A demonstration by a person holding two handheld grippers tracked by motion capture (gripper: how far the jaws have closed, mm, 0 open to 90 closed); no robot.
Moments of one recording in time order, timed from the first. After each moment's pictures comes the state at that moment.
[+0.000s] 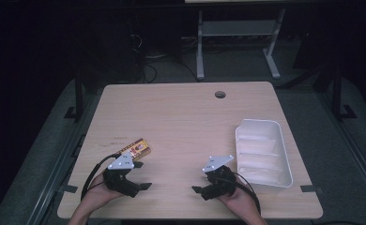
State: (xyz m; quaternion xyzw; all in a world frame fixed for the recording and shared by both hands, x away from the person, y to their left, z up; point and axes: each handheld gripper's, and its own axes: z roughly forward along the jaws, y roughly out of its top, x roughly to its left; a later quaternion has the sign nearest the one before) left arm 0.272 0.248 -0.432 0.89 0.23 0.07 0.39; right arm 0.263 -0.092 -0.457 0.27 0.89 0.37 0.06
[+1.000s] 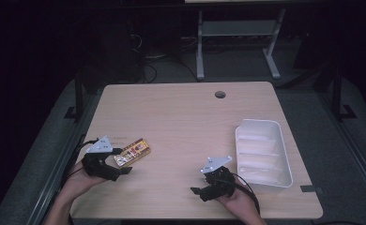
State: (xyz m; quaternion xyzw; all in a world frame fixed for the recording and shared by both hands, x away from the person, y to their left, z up) left arm 0.306 0.303 -0.408 0.88 0.28 0.10 0.37; right arm 0.260 -0.088 -0.455 0.26 0.89 0.37 0.06
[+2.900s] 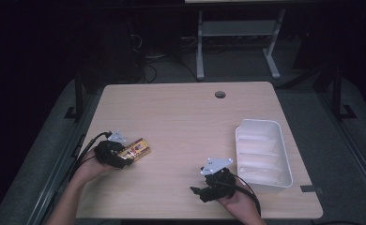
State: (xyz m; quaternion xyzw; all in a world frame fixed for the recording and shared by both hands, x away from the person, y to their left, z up) left arm 0.356 0.292 -0.445 0.91 0.31 0.10 0.24; right arm 0.252 -0.087 -0.443 0.25 0.89 0.38 0.10
